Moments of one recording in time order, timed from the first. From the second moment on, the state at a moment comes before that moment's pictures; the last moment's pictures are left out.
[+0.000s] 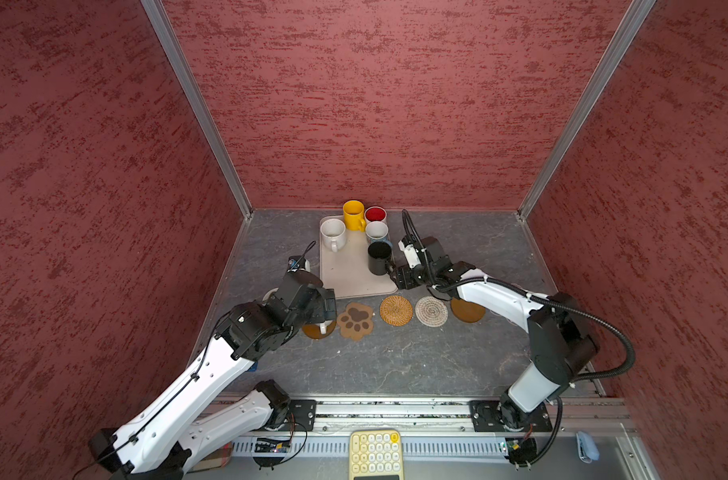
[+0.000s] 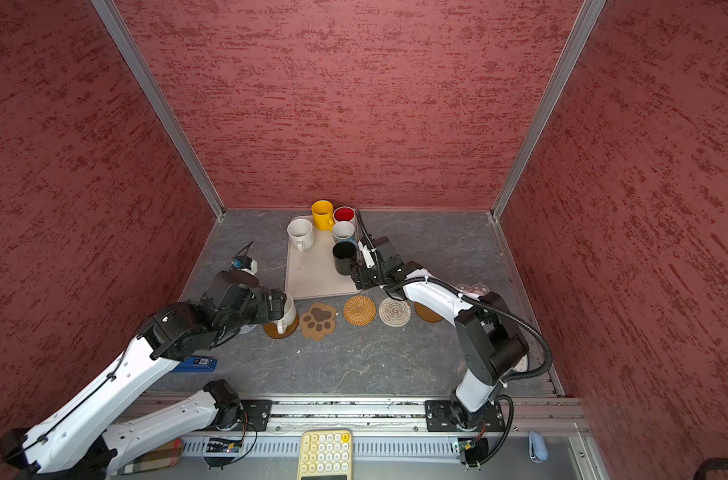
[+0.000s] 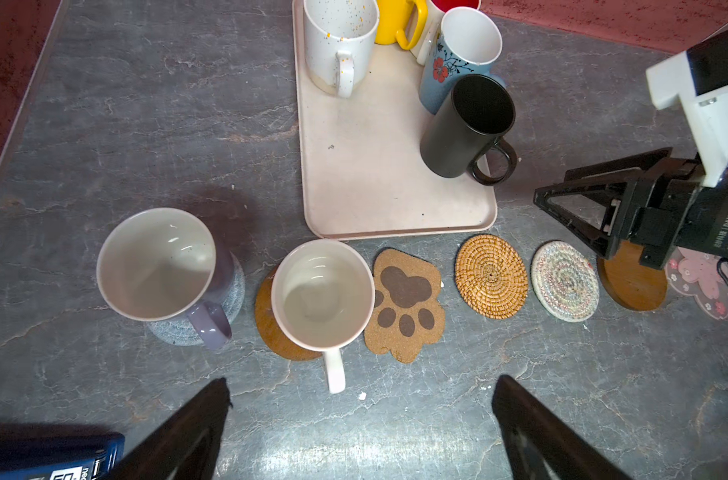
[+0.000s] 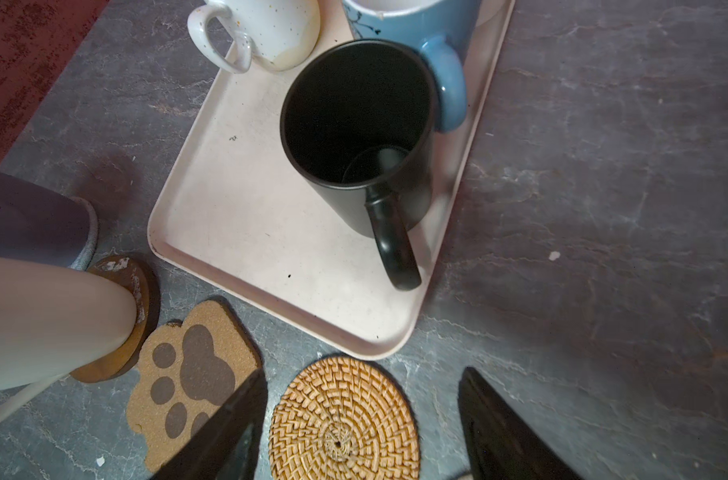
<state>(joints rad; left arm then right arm) -0.68 0.88 1.08 -1.08 -0.34 -0.64 0.58 1.69 1.16 -0.26 -0.13 0.24</state>
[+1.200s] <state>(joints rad) -0.33 0.98 0.99 -0.86 -0.03 -0.49 0.58 2.01 1.45 -0.38 -0.13 0.15</state>
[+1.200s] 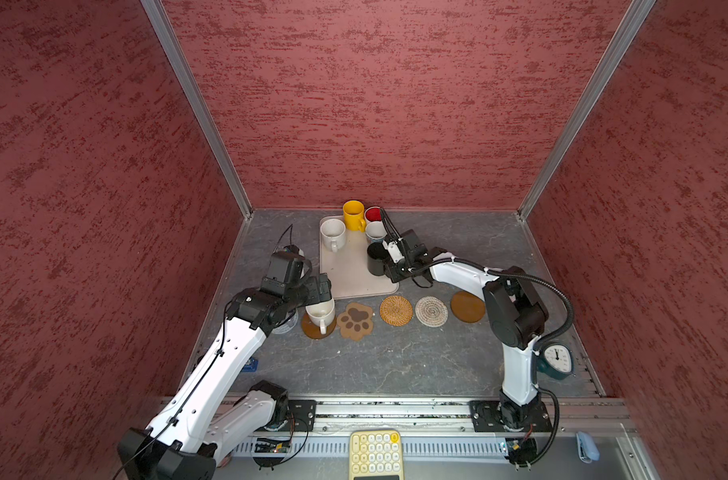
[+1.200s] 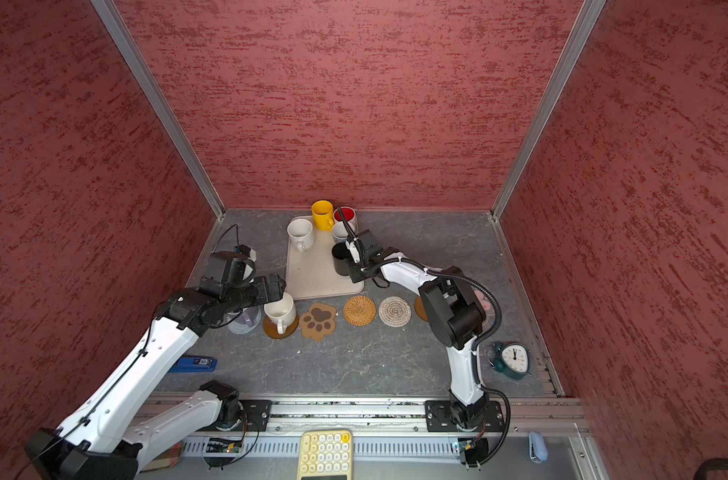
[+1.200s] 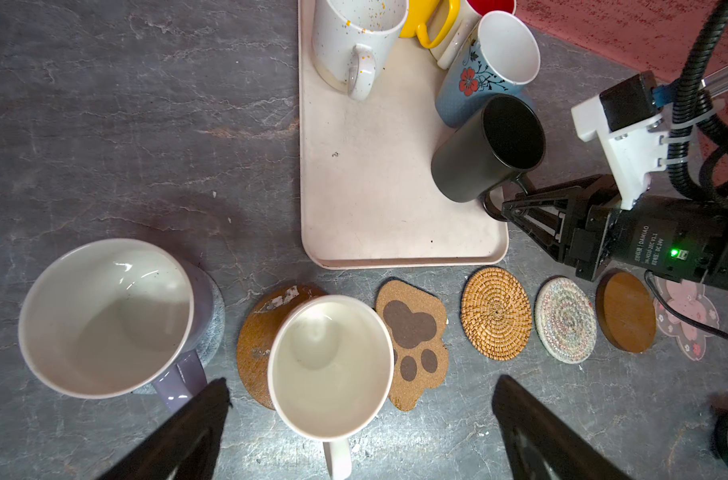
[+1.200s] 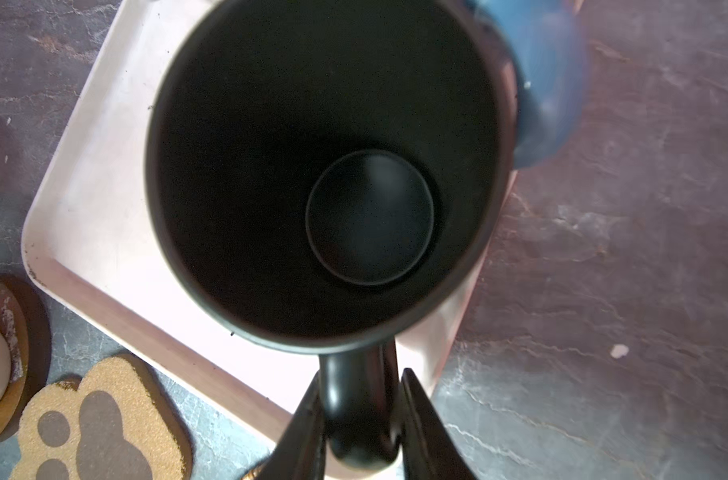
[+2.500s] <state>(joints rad) -0.30 0.78 0.92 -0.93 0.02 -0.48 0.74 1.87 1.36 -0.48 -0.13 0.14</state>
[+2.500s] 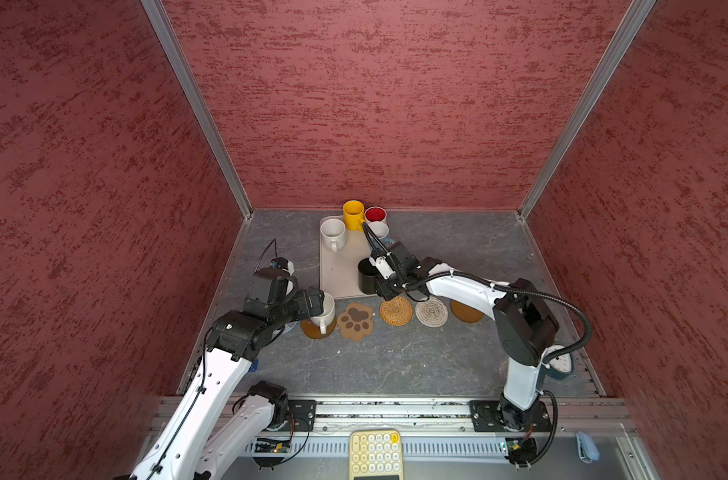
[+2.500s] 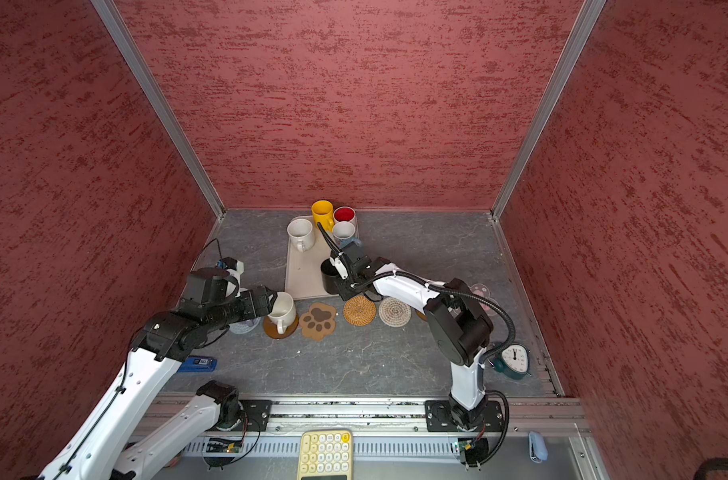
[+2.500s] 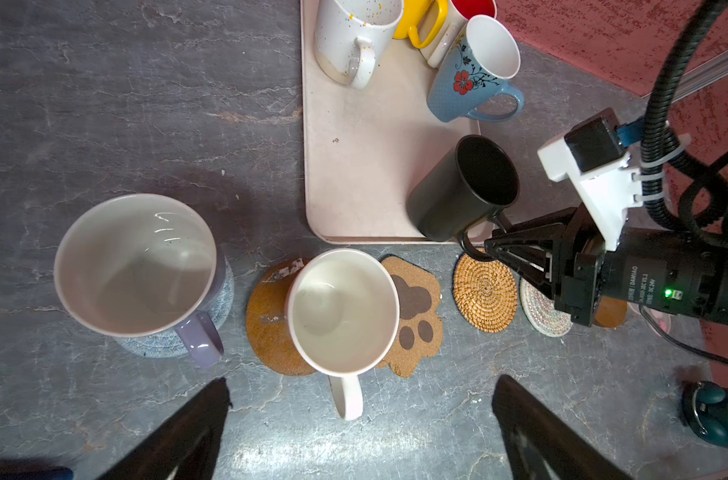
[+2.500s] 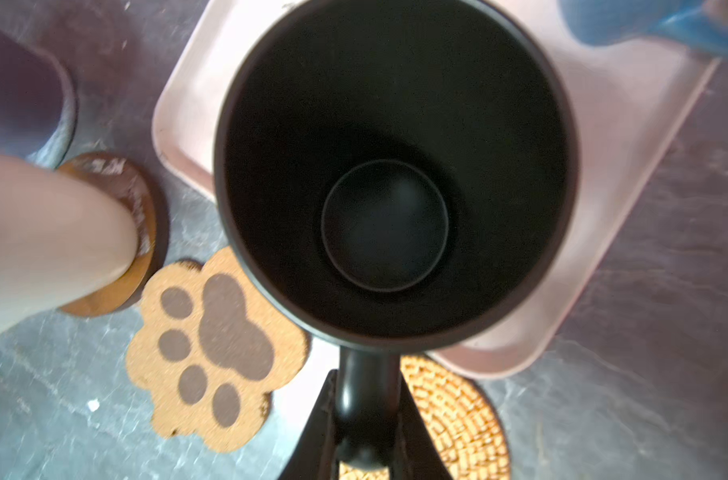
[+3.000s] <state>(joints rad) -0.31 0.75 0.92 -0.96 0.02 -0.49 0.86 1.69 1.21 -0.44 -0.12 0.16</state>
